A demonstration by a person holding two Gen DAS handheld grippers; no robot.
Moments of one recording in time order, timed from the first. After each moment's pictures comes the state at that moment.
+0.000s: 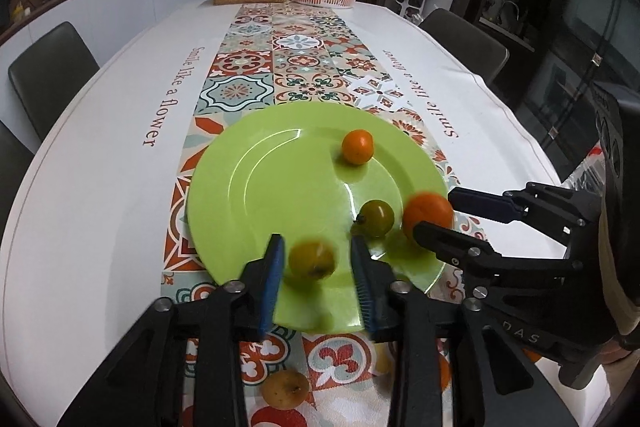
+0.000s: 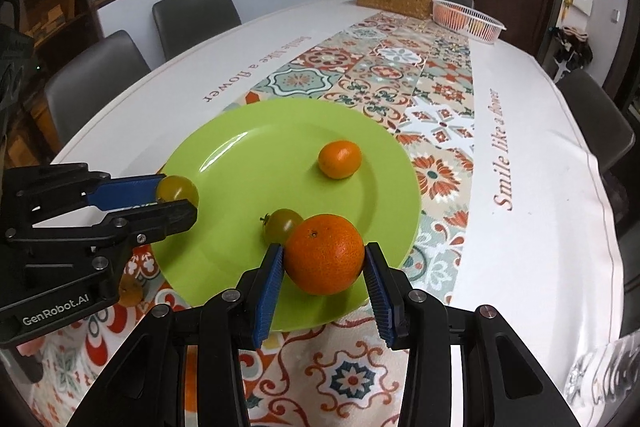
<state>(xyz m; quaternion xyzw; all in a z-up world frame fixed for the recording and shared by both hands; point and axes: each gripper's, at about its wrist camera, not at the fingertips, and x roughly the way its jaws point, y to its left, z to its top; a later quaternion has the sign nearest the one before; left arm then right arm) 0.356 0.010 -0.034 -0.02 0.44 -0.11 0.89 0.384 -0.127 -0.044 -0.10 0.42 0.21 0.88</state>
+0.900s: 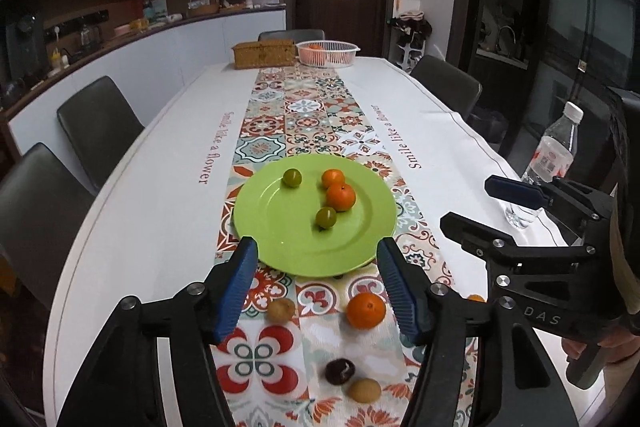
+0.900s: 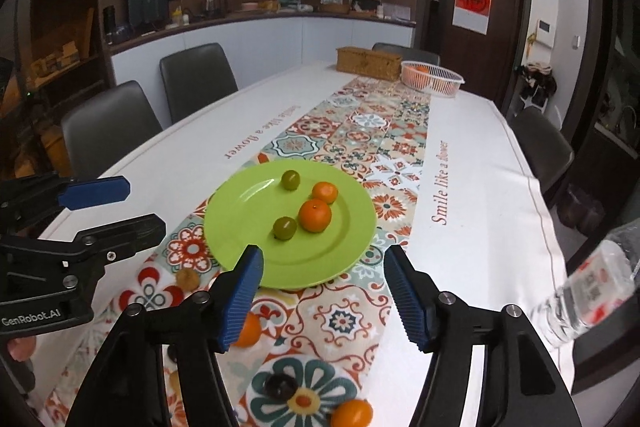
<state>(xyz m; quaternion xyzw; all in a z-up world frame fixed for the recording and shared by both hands) 0.235 -0.007 0.056 0.01 0.35 -0.06 0.94 0.279 -0.161 0.042 -0.09 0.32 0.18 0.93</state>
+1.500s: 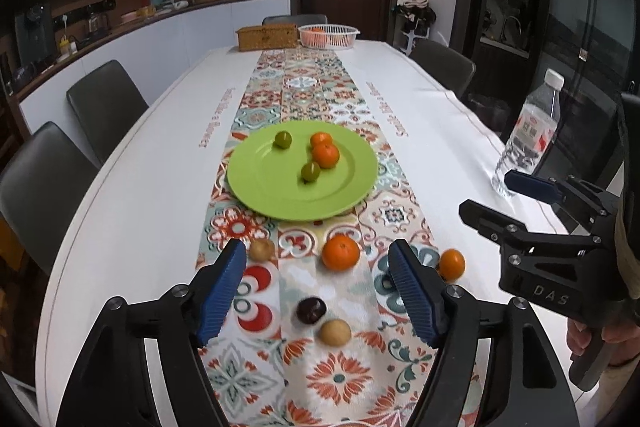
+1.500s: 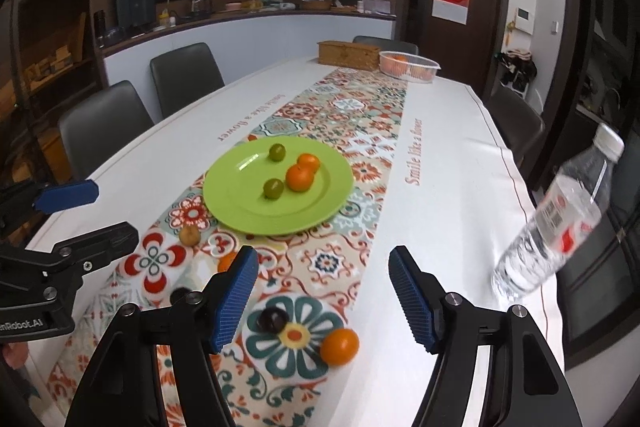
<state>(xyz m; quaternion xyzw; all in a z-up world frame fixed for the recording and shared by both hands) 0.186 -0.034 0.039 0.01 0.38 -0.05 0.92 0.231 -0.199 0.029 -0.07 0.33 0.15 0.93</state>
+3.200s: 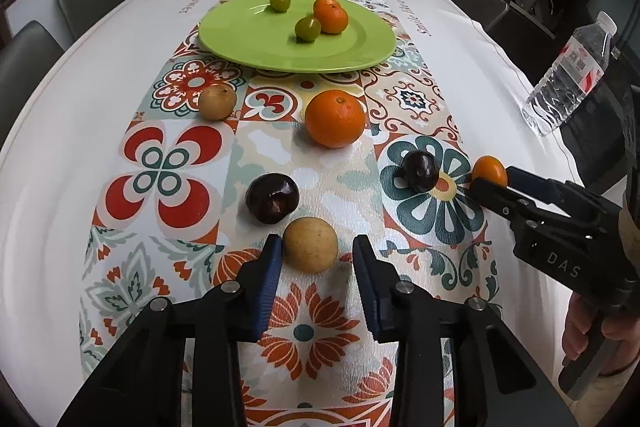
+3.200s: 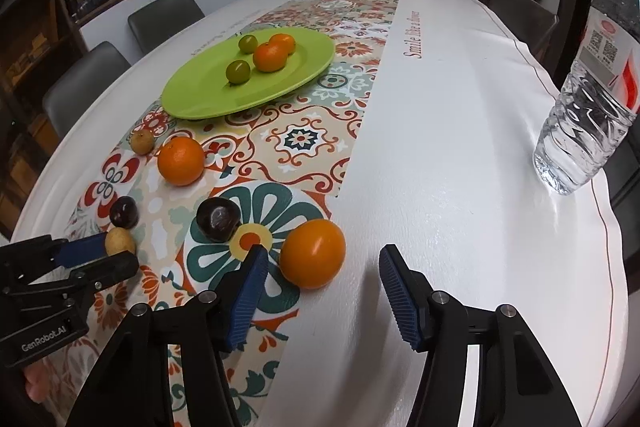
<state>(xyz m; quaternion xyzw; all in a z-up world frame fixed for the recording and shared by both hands) 0.193 -0.041 -0.072 -0.06 0.50 -0.04 0.86 0.250 -0.226 -0.074 -0.03 0.46 0.16 0.88</state>
